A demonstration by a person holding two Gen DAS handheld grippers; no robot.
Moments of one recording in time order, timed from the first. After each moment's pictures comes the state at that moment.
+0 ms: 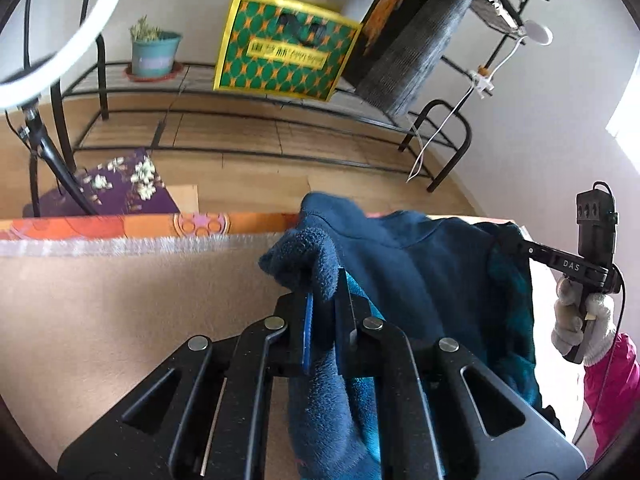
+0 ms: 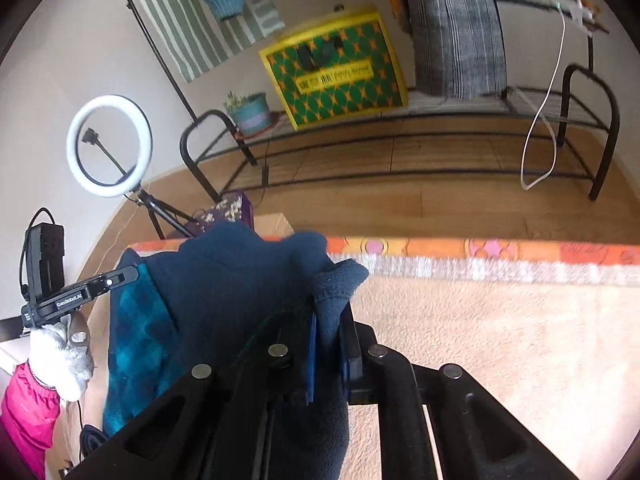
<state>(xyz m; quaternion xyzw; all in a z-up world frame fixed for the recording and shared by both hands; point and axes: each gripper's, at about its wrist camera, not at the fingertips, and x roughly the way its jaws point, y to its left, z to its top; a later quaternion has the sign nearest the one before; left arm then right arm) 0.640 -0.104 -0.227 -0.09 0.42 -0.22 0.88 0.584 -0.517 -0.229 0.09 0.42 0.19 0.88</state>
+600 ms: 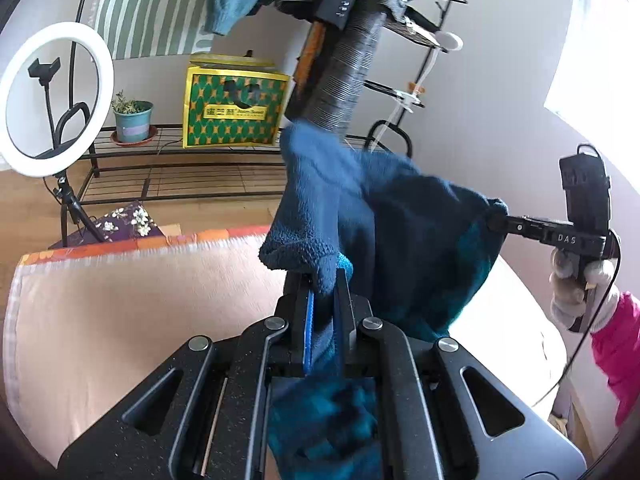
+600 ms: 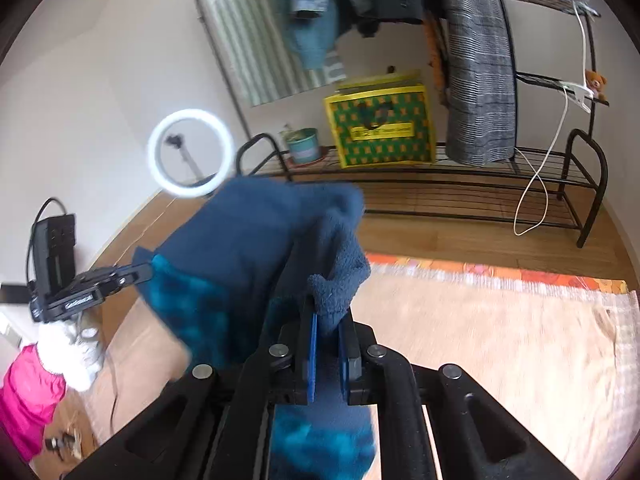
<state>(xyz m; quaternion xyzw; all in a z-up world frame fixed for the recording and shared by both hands) 0.484 -0.113 -0.118 -0.05 0.35 -0.28 0.89 0.430 -0.495 -0.105 0.04 0.38 0.23 0.90</state>
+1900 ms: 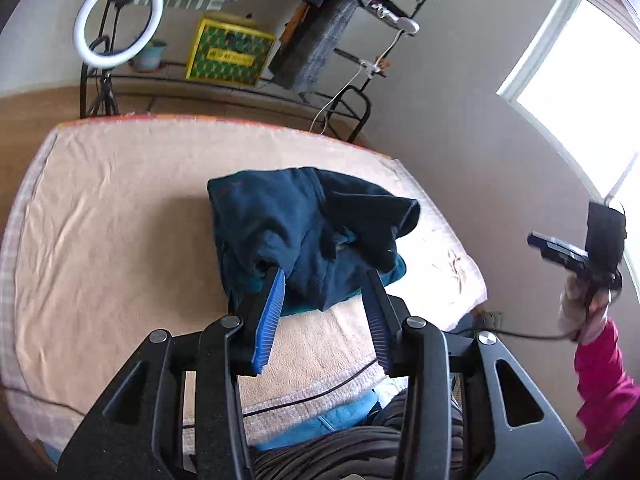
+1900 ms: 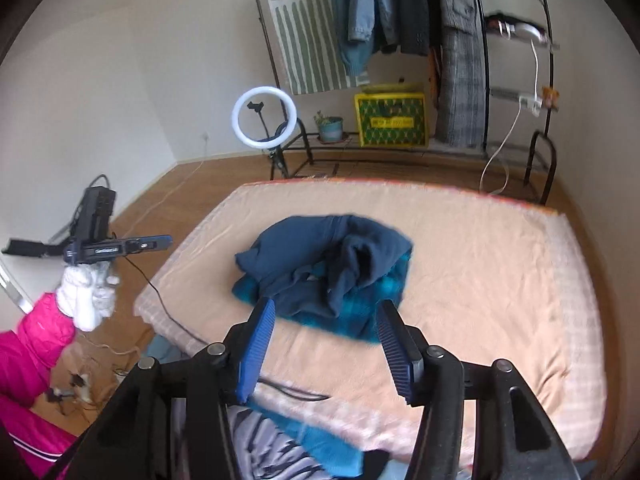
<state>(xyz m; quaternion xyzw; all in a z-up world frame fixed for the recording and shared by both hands) 0.221 -0.049 -0.106 -0.12 0.42 -0.30 0.85 0.084 -0.520 -0.049 0.03 0.38 0.23 0.90</state>
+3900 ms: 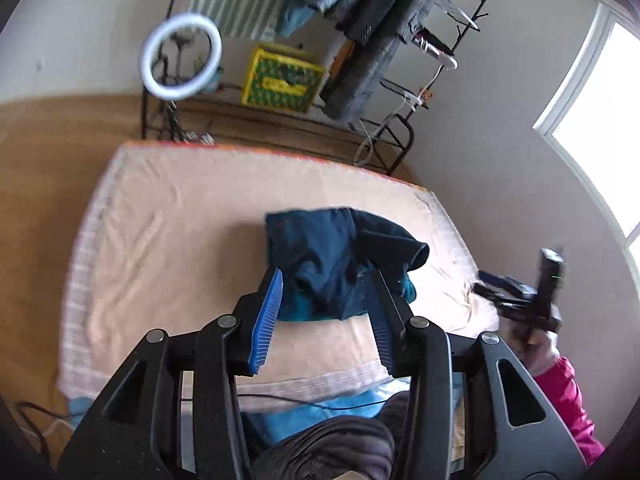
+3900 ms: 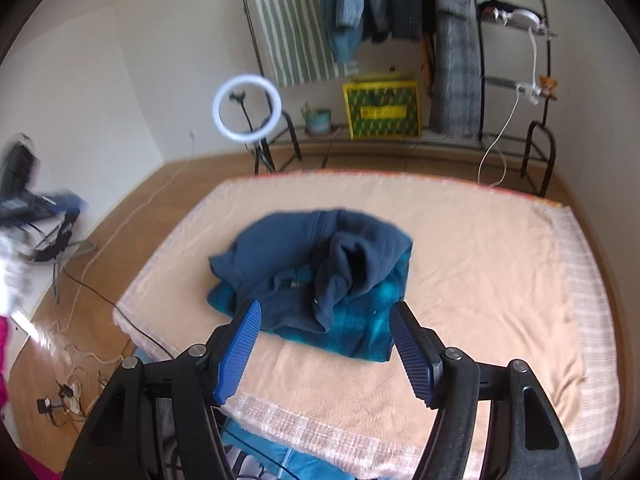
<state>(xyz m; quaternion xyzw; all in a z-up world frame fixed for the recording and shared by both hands) 0.163 0.005 0.021 -0.11 0.40 -0.19 0.89 0.146 -0.493 -0.101 0.02 0.39 0.20 0.90</state>
